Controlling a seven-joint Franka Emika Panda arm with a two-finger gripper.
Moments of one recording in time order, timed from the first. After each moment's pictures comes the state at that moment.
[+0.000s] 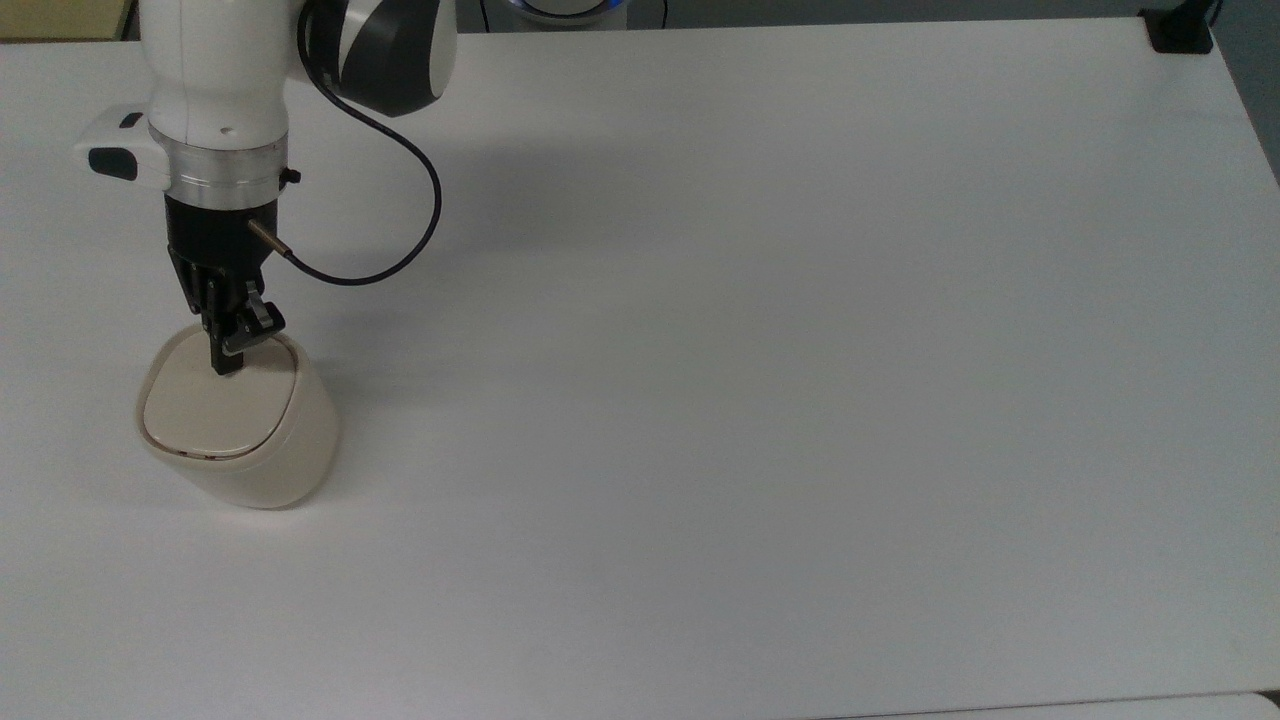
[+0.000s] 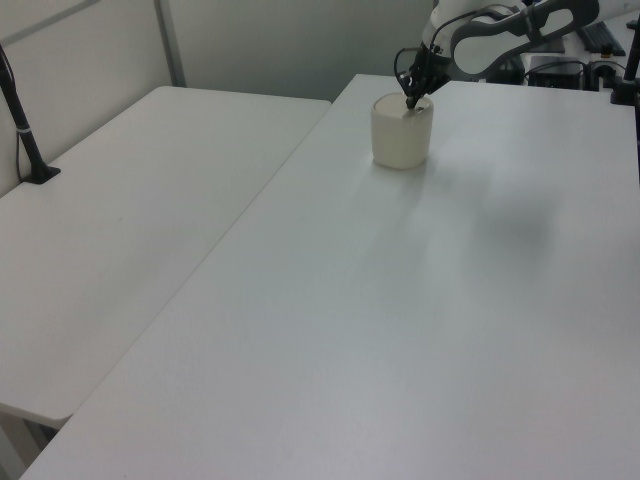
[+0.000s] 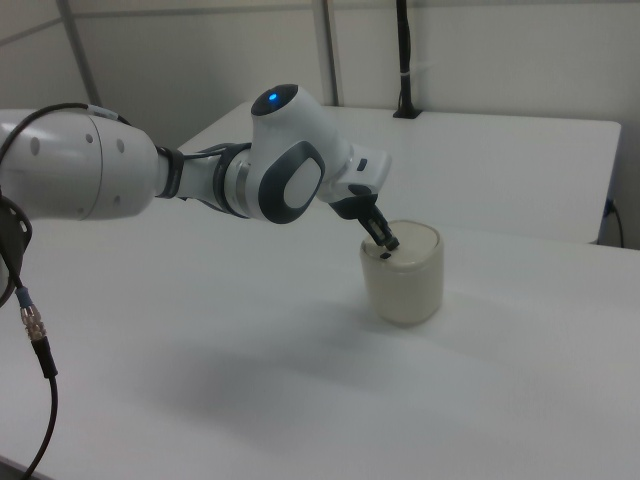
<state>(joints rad) -0.12 0.40 -0.16 -1.67 -0.12 2.57 0.60</state>
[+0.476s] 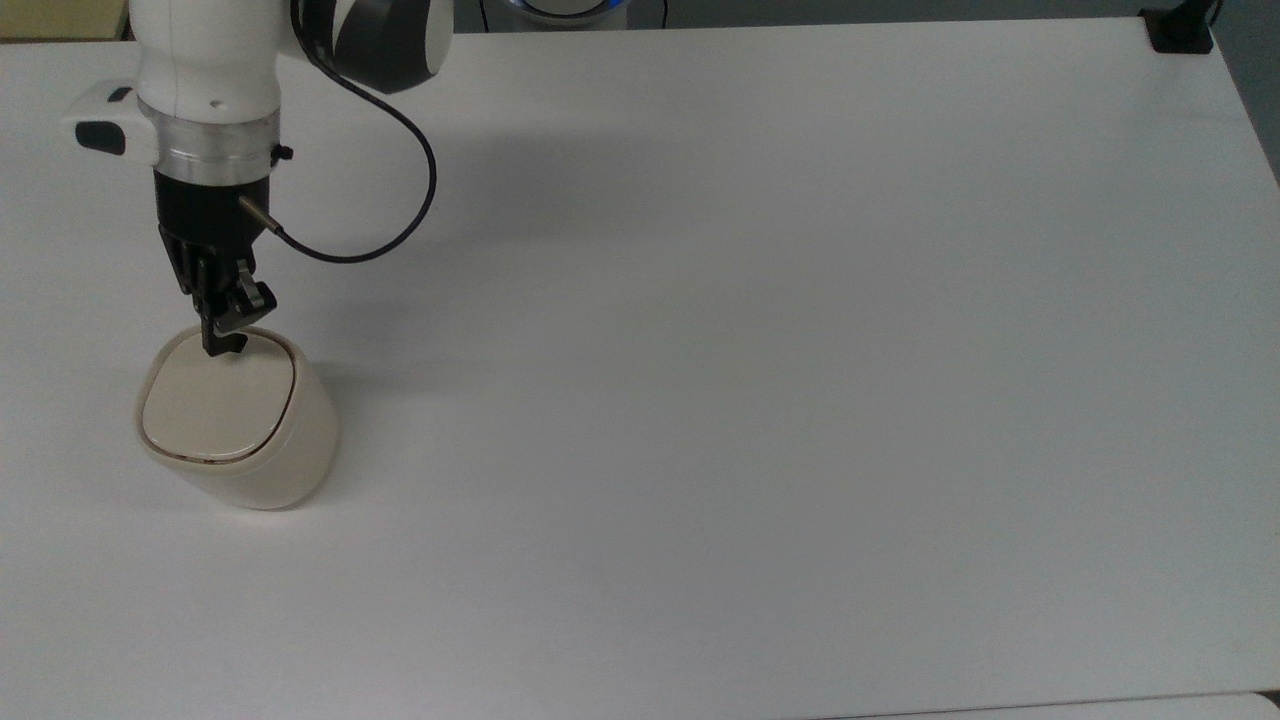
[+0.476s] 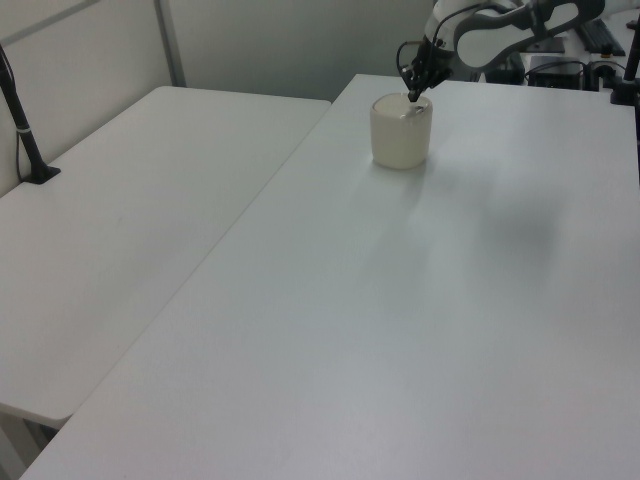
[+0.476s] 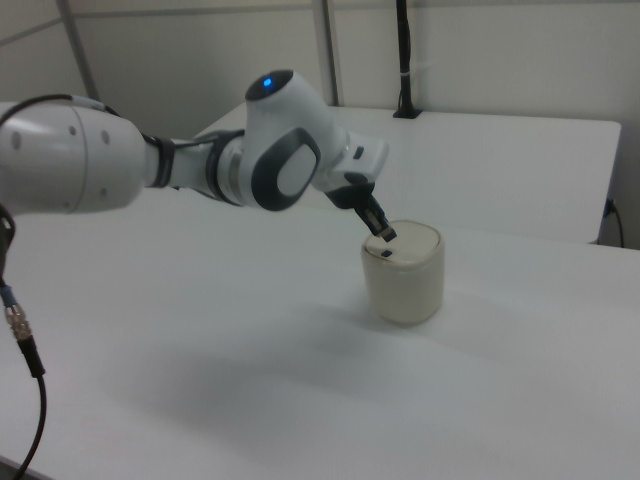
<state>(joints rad) -0.13 0.36 -0.16 -1.68 -0.12 2.52 0.60</state>
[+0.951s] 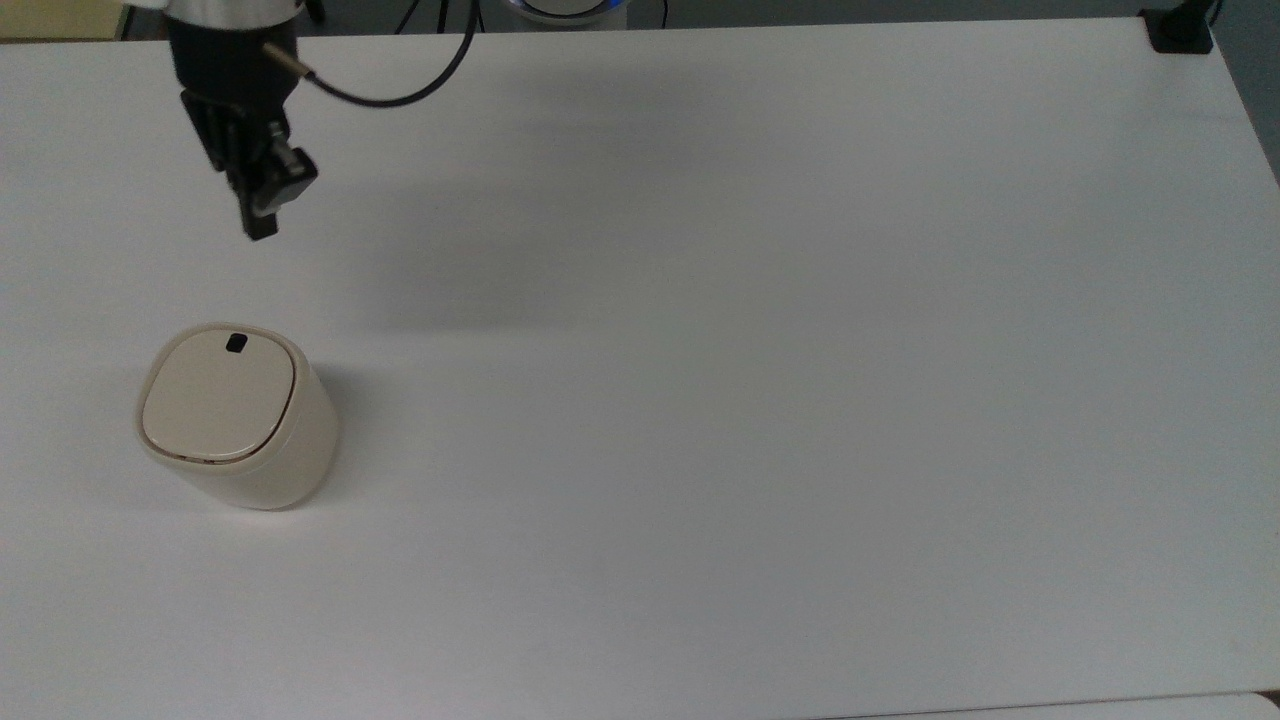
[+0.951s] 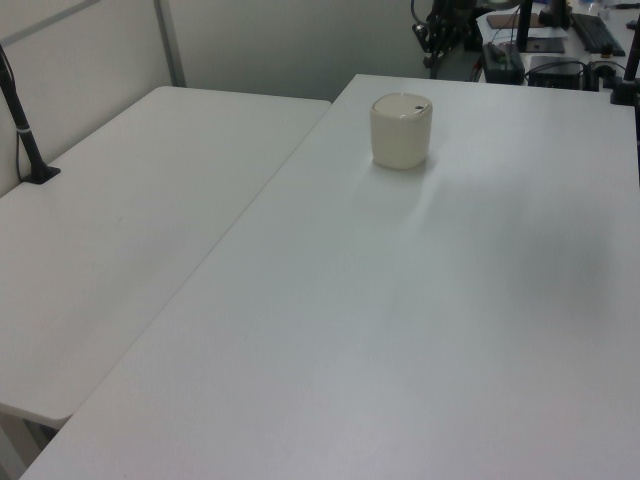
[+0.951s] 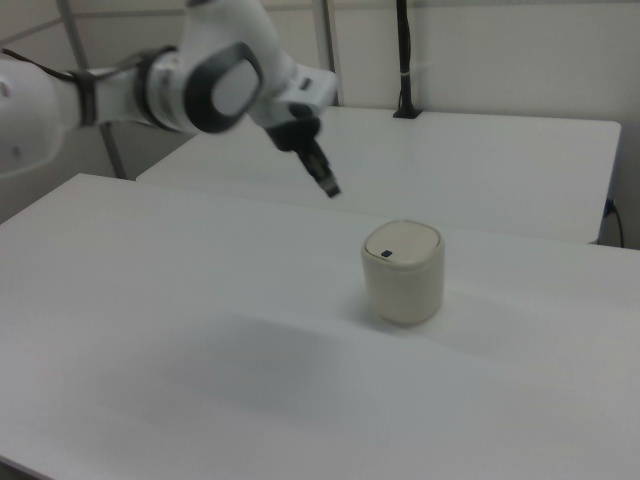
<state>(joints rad) -0.12 0.15 -0.08 -1.65 -0.11 2.19 0.60</state>
